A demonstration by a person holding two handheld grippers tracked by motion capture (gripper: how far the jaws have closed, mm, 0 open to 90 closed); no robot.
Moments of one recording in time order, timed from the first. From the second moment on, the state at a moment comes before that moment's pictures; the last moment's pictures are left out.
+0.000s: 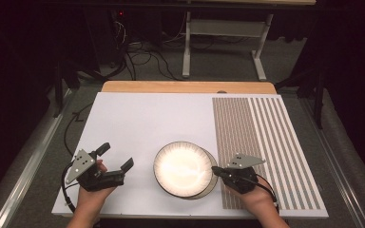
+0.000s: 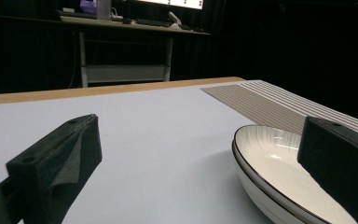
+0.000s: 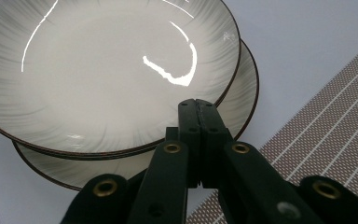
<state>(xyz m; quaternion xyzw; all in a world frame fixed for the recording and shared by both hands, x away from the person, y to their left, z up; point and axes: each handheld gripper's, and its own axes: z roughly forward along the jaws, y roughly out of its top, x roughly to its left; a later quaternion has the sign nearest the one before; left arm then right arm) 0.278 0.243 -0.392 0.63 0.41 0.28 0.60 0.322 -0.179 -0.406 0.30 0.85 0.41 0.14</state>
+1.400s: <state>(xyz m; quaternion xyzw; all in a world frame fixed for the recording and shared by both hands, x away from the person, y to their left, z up) 0.278 0.242 -0.392 0.64 0.40 0.28 0.59 0.322 -0.196 -0.400 0.32 0.84 0.42 0.15</state>
